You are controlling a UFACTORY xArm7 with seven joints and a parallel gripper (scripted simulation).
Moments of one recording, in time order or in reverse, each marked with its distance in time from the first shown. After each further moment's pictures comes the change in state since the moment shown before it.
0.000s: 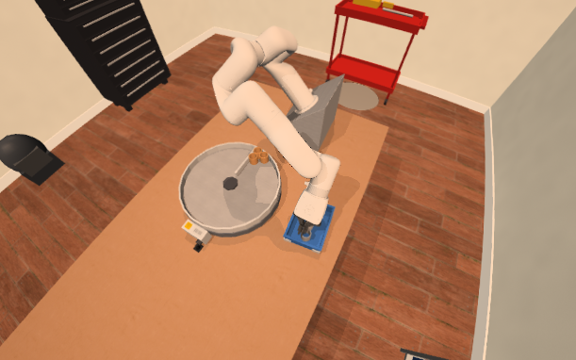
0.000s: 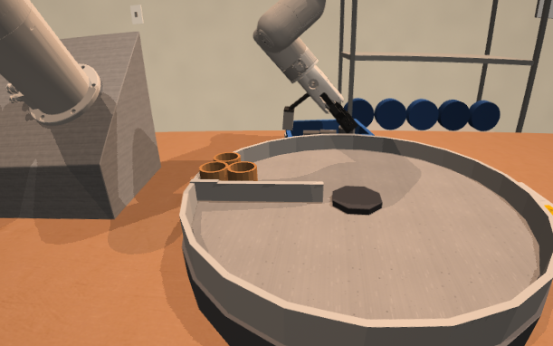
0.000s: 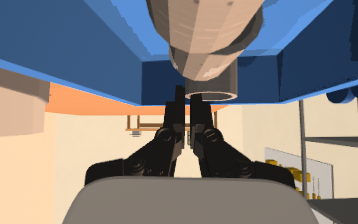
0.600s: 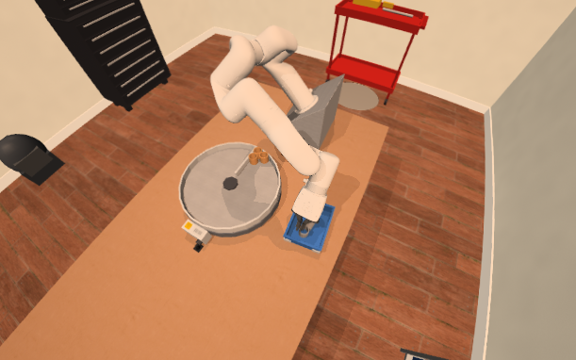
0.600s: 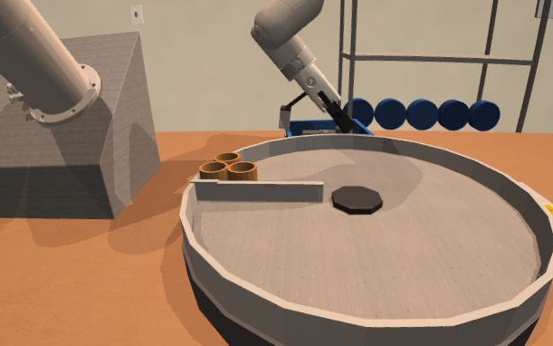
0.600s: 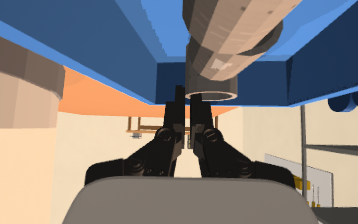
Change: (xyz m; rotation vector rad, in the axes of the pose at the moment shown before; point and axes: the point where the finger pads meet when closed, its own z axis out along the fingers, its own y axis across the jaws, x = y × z) arm 0.004 -0.012 -0.007 0.026 0.022 -0.022
